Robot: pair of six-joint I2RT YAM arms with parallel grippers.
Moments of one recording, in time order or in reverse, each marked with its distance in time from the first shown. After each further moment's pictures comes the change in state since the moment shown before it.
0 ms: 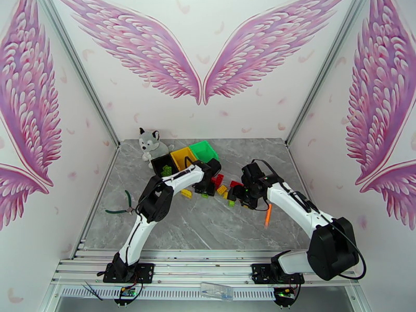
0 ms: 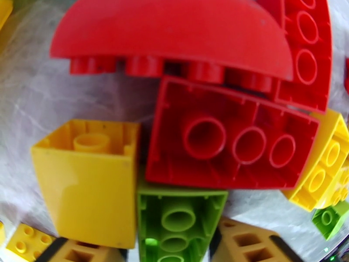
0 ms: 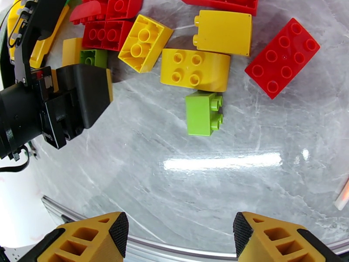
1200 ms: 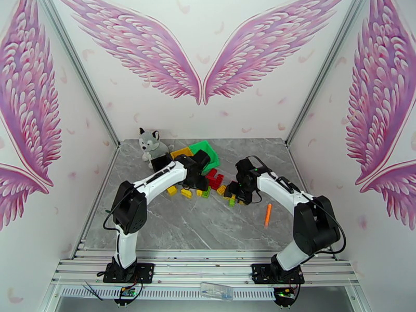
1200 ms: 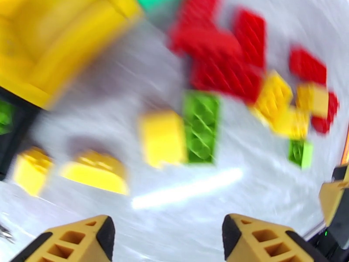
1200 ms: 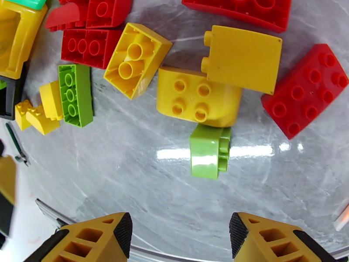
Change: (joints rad) left arm -0.010 -0.351 -0.246 0.002 -0.015 -0.013; right arm 0.000 0.170 0.090 -0.004 -0.006 -0.032
